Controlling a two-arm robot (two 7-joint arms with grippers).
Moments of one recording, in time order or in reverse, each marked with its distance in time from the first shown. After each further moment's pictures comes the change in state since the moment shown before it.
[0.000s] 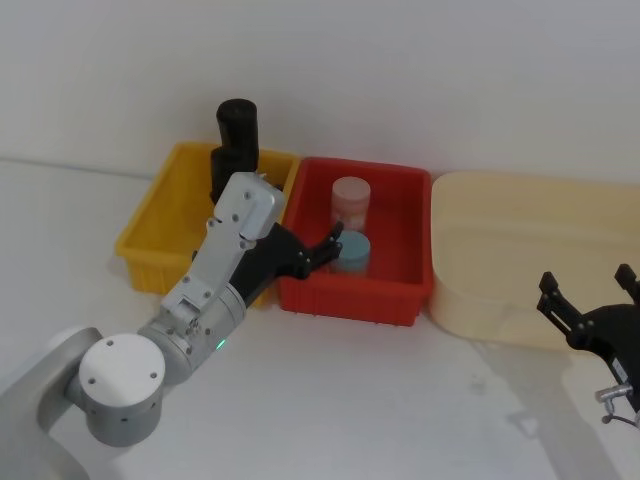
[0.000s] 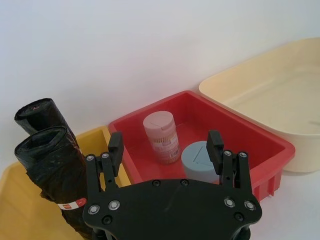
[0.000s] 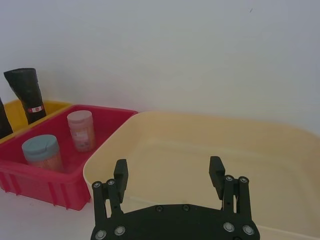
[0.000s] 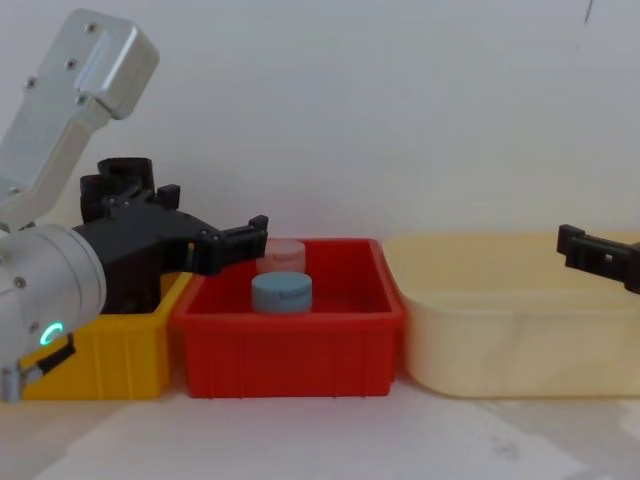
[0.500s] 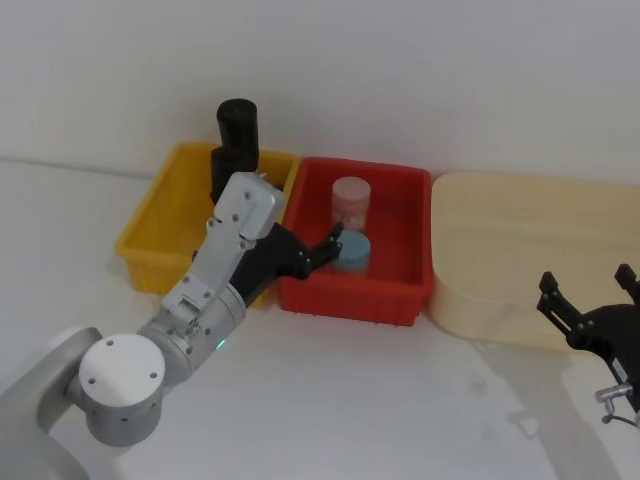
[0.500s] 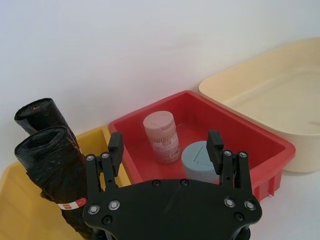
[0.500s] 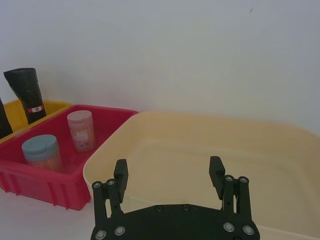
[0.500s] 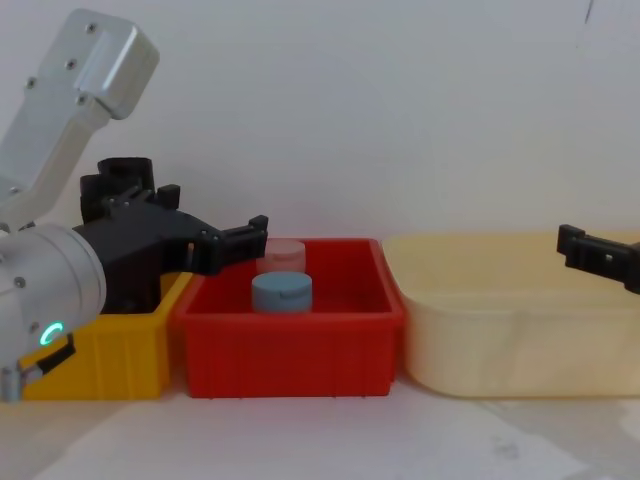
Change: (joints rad) left arm 0.000 0.000 0.000 0.000 0.000 0.000 0.000; right arm 0.000 0.000 0.000 0.000 0.000 0.000 0.000
